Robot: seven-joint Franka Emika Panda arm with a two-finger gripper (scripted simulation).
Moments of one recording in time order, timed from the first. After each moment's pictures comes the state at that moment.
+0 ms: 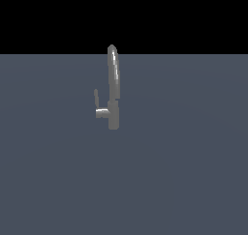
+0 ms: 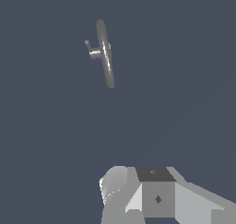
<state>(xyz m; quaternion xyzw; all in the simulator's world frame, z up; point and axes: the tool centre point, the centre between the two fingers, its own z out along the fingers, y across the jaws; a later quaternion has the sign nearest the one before) -0.254 -0.016 0.486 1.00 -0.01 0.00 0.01</state>
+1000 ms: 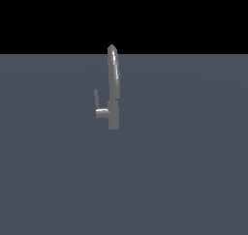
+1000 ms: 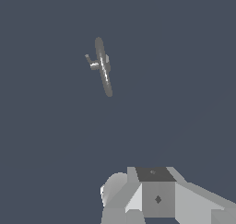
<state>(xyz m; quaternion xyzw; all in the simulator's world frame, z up) -0.251 -0.025 0.507 1.00 -0.02 0.03 0.00</state>
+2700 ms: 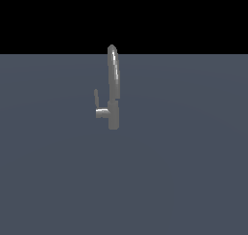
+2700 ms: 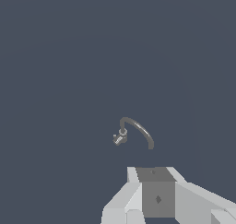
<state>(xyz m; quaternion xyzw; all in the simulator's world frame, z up) -0.215 0.171 0.602 0.89 -0.32 0.31 0.07</state>
